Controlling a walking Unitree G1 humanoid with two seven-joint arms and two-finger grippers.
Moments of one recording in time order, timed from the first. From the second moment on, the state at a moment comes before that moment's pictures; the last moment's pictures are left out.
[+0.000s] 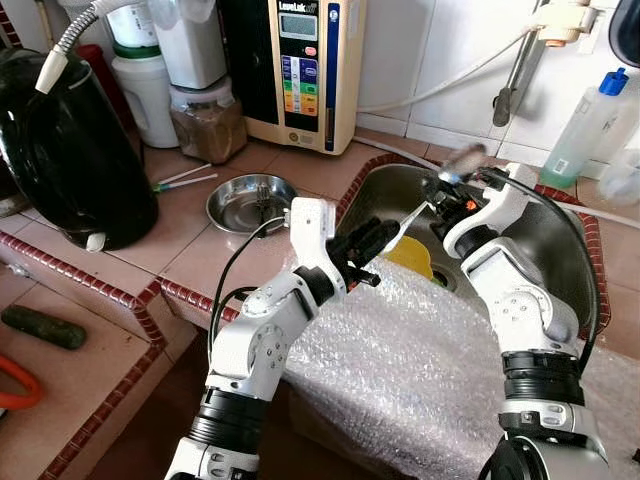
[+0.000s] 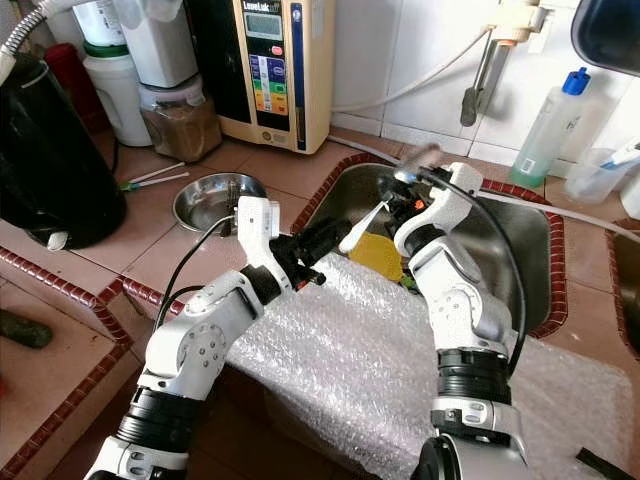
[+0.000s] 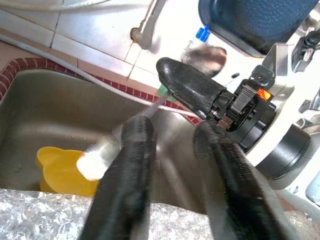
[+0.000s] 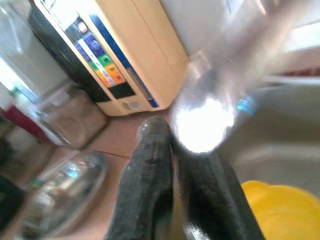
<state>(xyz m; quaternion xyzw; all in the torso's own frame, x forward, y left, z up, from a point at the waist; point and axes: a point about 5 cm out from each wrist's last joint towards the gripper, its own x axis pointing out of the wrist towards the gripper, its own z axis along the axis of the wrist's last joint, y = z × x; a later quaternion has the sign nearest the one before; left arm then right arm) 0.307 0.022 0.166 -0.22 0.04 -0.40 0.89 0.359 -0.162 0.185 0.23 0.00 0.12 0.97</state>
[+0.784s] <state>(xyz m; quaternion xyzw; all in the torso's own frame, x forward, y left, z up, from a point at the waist) 0.301 0.038 0.150 -0.13 0.06 -0.40 0.90 0.372 -0.207 0.125 -0.01 0.09 -0.02 1.00</state>
